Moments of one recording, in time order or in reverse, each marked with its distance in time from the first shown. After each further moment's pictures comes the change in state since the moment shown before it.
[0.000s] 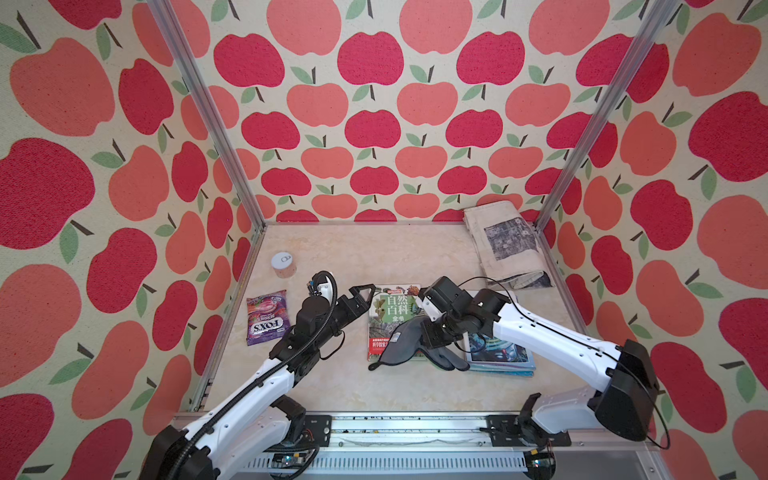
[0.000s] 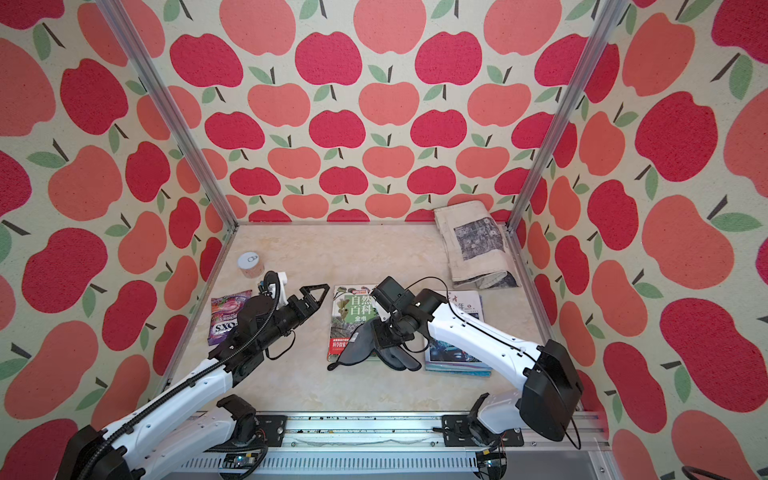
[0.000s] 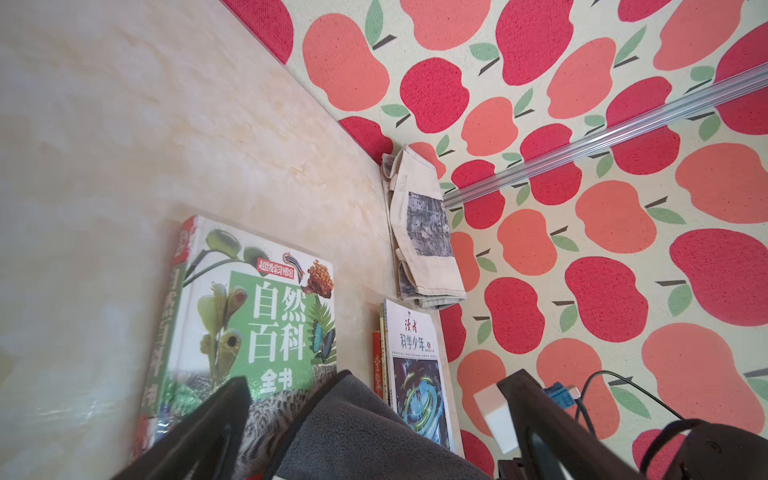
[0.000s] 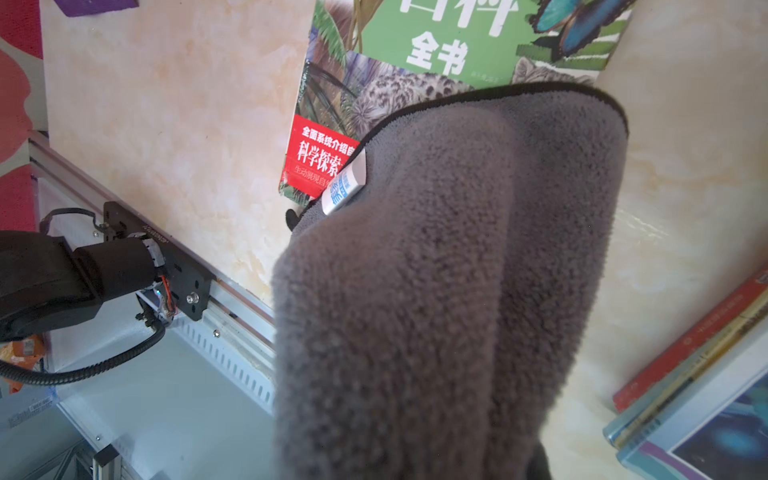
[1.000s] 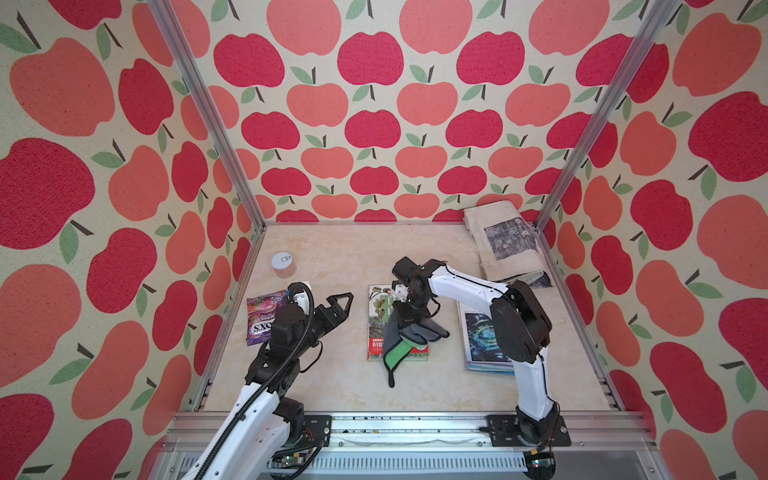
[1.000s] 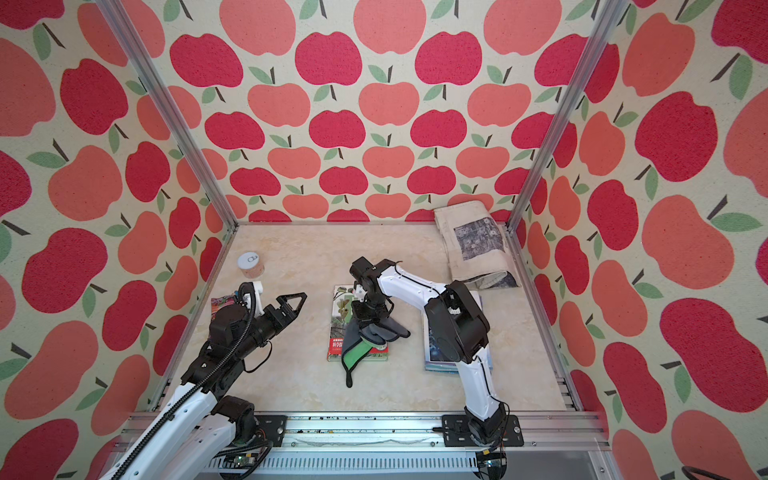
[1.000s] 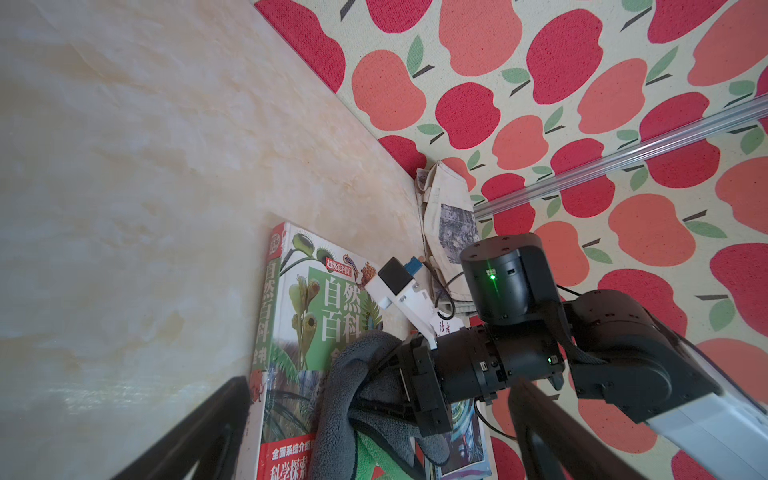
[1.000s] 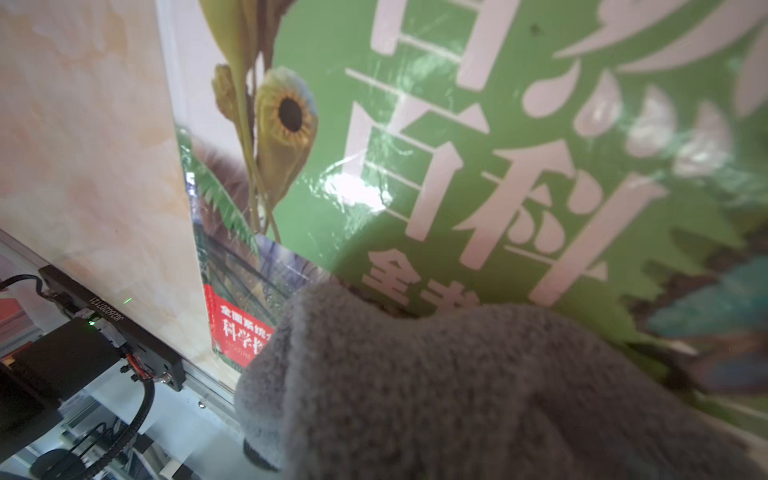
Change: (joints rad) left arm 0.206 -0.195 -0.029 -0.233 0.142 0.087; right arm -0.146 0.698 0.433 -0.048 -0.181 -0.147
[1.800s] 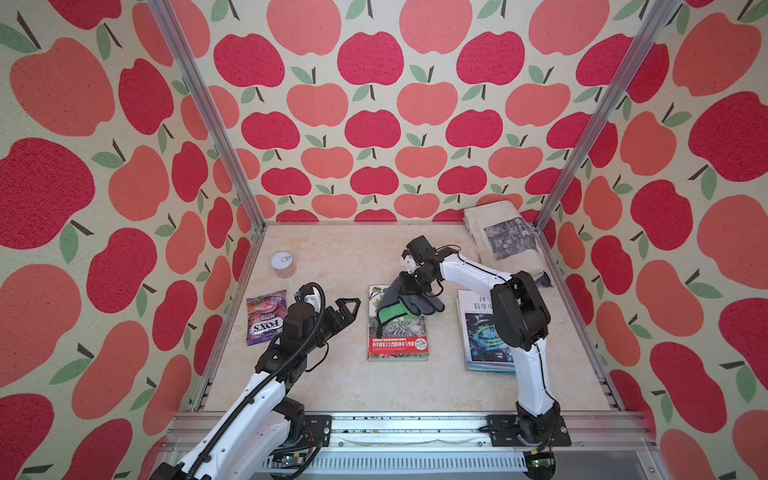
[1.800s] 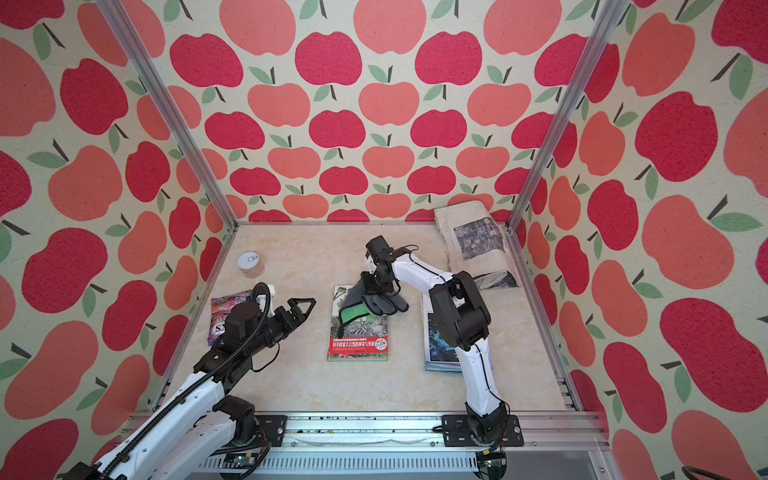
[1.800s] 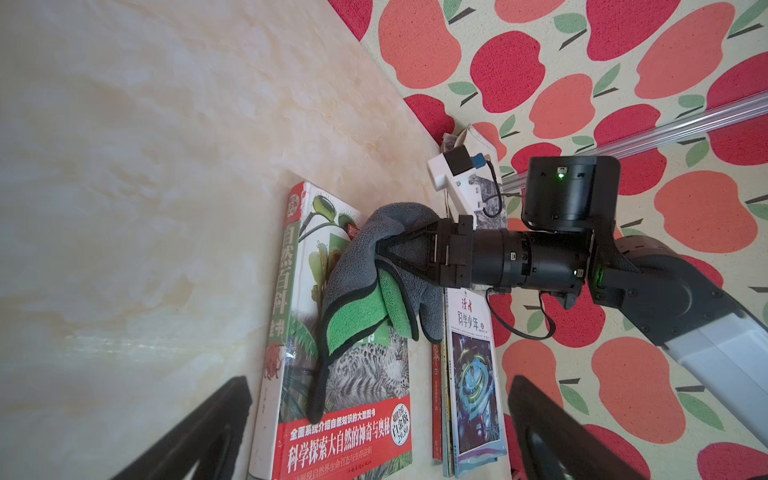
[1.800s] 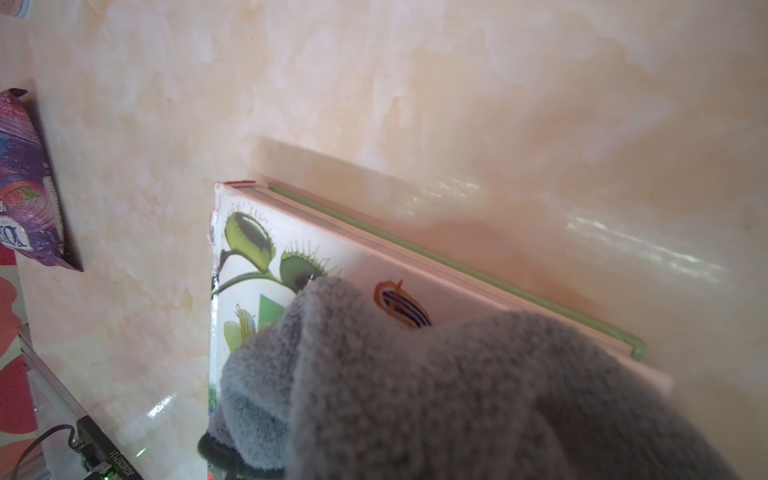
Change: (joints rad) left arm -0.048 0.121 -0.022 0.039 -0.004 -0.011; right arm -0.133 0.013 -0.020 0.344 0.090 0.005
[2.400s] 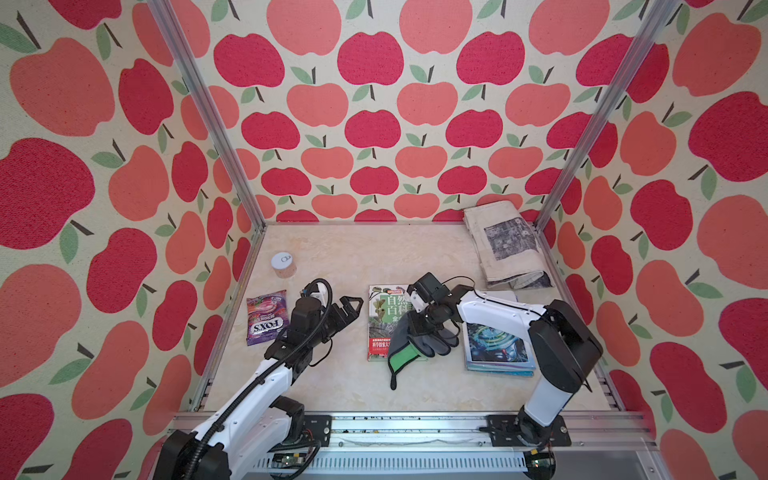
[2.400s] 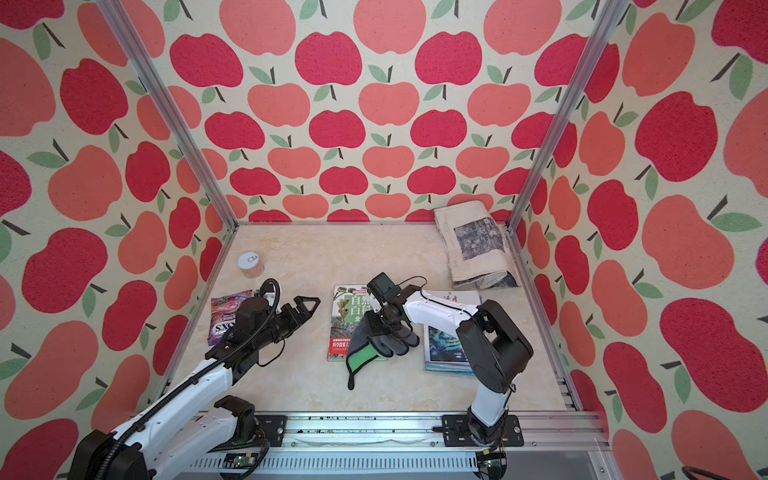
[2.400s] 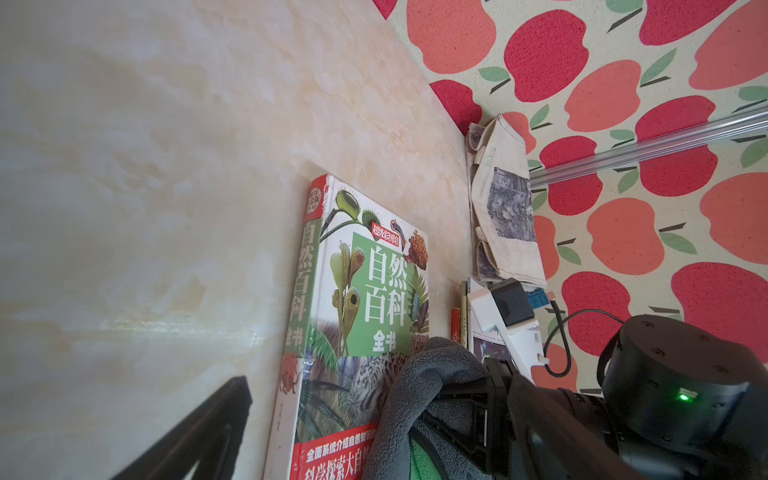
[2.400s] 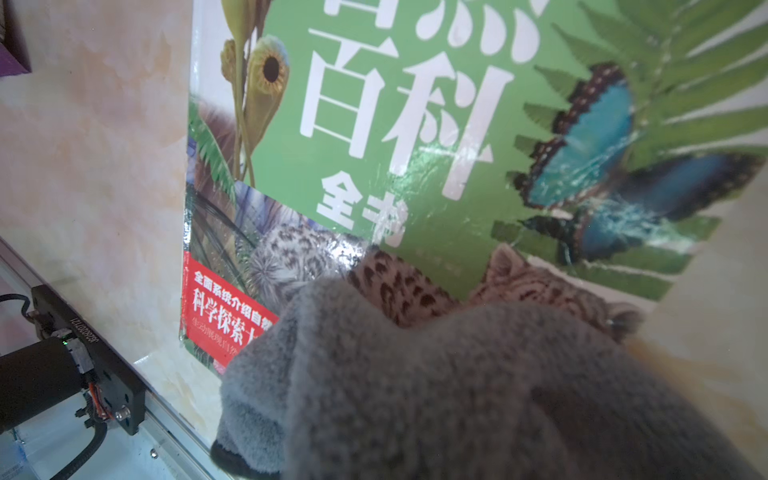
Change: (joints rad) left arm 0.000 0.151 0.007 0.084 0.004 0.003; right arm 0.149 -0.351 -0.478 0.099 0.026 0.060
